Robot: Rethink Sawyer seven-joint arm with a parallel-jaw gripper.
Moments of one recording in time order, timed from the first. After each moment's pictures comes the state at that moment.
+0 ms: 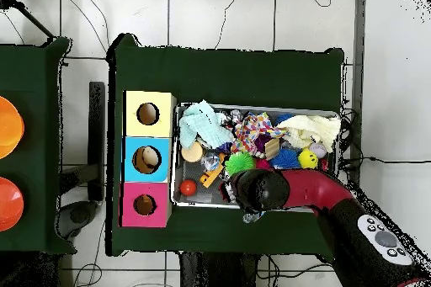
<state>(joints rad) -0.81 -0.63 0.54 1.93 -0.50 0.64 1.38</state>
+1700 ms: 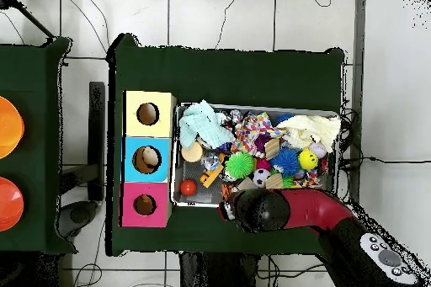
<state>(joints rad) -0.85 -0.67 0.53 2.05 -0.50 0.62 1.38</state>
